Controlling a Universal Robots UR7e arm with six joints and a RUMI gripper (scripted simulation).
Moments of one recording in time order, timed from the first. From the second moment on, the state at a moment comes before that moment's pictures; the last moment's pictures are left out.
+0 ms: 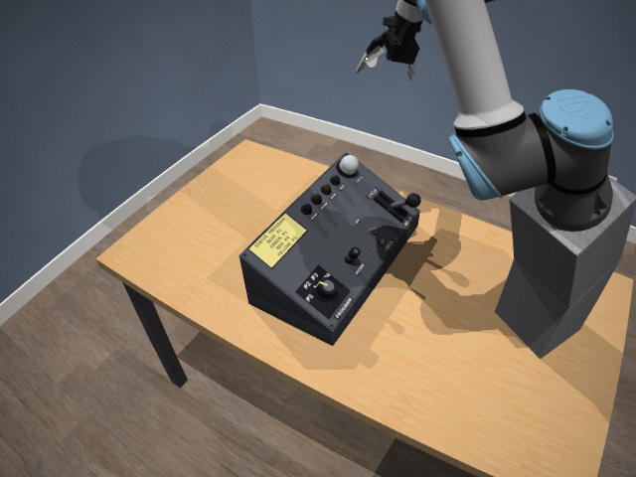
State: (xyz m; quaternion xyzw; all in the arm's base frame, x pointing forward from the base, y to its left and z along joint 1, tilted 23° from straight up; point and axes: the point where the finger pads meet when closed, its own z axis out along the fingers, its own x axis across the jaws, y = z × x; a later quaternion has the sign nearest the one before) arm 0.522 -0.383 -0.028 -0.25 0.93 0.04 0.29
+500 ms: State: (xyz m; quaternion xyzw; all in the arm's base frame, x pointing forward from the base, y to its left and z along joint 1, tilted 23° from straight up) arm 0.516 -0.355 -0.028 -0.26 0.92 0.02 0.29
